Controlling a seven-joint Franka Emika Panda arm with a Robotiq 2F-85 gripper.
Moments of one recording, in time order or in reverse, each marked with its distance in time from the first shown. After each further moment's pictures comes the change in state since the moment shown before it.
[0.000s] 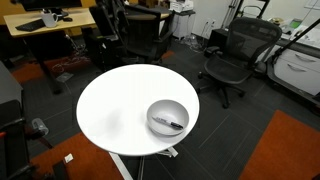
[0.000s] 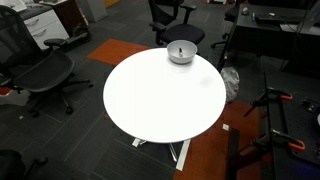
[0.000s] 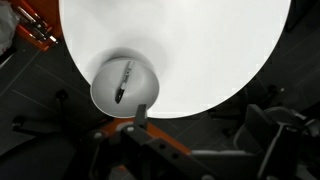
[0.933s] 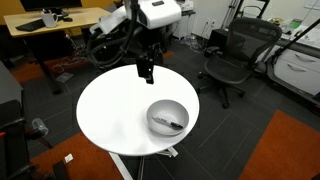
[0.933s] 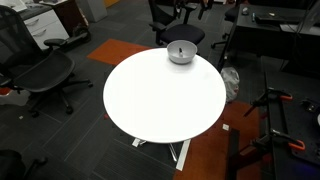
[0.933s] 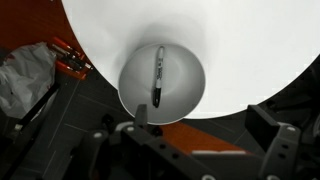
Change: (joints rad) arm 0.000 0.374 -0.122 0.269 -0.011 -0.039 0.189
